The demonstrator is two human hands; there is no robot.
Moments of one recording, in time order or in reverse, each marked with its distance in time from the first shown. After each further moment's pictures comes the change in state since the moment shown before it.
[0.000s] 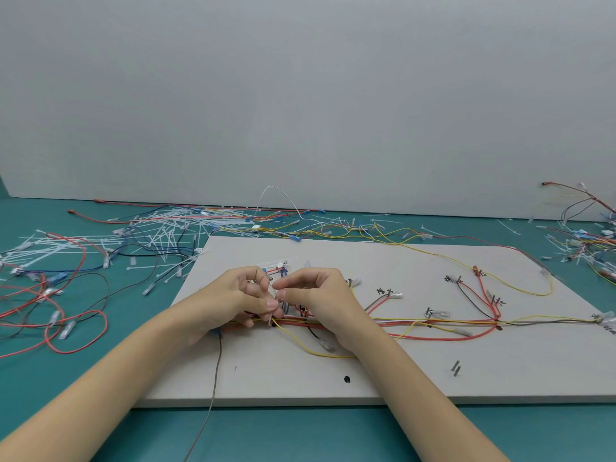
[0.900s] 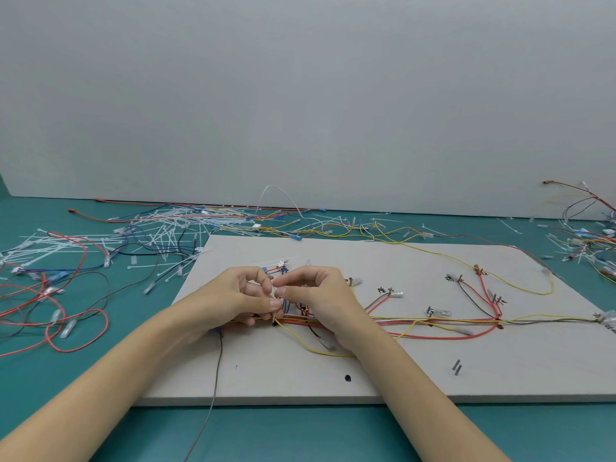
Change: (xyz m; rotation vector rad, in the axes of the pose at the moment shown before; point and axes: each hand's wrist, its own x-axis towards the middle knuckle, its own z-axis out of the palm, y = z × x) left_hand -0.001 -0.001 -0.002 0.038 0.002 0.016; right_hand 0.000 0.000 0.002 0.014 -0.003 -0.001
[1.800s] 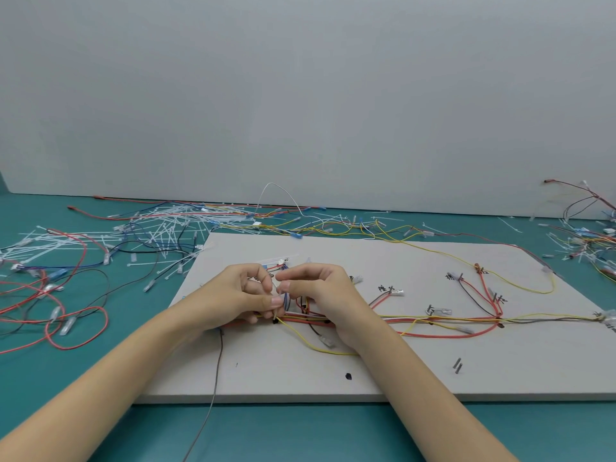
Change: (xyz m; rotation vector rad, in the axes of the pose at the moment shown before) left_hand -0.001 0.003 0.005 0.017 0.036 0.014; right_hand -0.002 -0.005 -0.001 0.097 0.004 0.077
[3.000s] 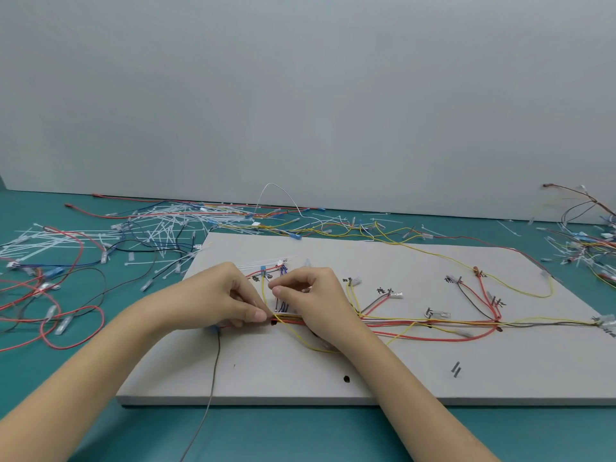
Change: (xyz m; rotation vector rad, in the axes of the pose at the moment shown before) left_hand -0.014 0.014 -0.022 0.376 -0.168 -0.029; right_hand 0.008 0.016 0.006 -0.331 0.055 -0.239
